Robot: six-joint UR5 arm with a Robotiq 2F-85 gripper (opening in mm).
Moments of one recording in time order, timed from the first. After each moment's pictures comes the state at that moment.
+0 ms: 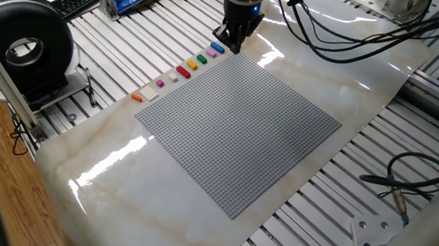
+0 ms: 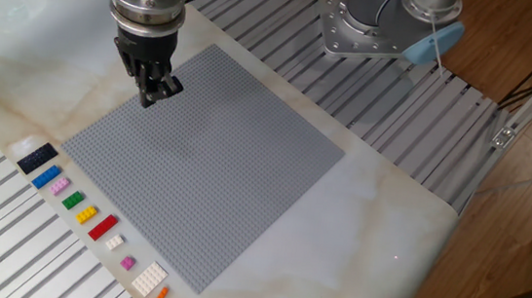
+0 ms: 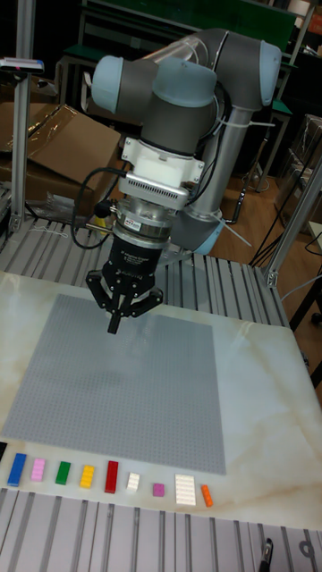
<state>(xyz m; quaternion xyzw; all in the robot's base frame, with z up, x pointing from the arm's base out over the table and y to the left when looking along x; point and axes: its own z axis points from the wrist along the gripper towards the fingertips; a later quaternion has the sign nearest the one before) 0.577 -0.062 0.160 0.03 0.99 -0.03 0.09</state>
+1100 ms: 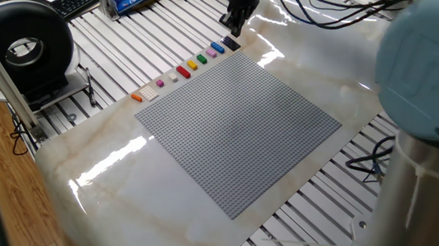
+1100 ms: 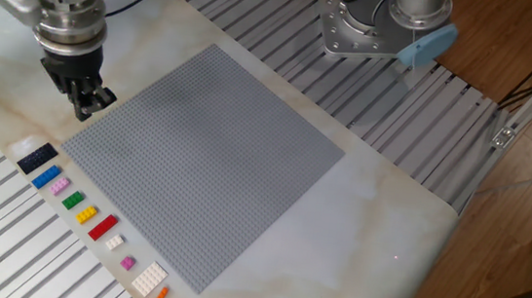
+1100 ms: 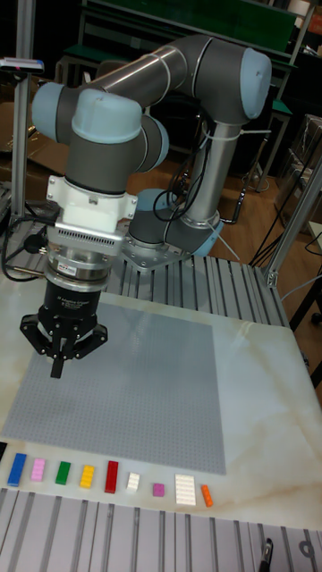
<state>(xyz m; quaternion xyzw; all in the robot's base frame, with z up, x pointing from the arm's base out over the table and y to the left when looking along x) 0.646 -0.131 0.115 -0.04 1.00 -0.01 0.09</state>
